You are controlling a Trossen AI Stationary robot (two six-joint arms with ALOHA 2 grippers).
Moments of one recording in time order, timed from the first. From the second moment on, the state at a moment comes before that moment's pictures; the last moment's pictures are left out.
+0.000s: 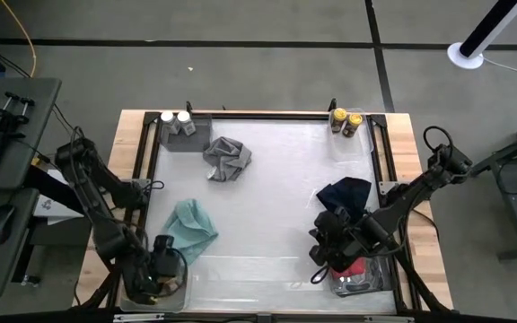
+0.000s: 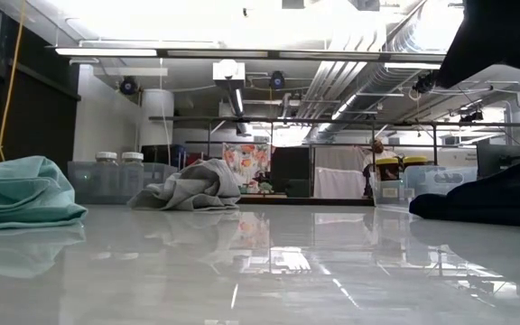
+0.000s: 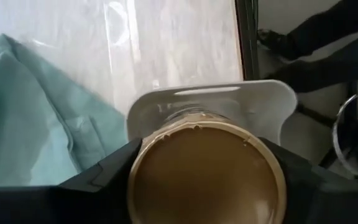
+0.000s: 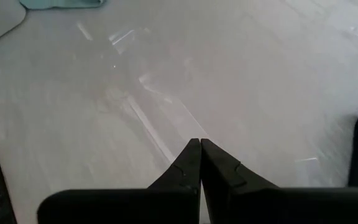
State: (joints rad) left arm -1.02 1.41 1.09 -0.86 -0.17 -0.89; right arm 0.68 1.48 1.05 -0.72 0.57 1.22
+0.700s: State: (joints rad) left arm -0.88 1.33 1.17 -0.91 -0.12 -0.91; right arm 0.67 1.48 1.05 -0.72 0.54 1.14
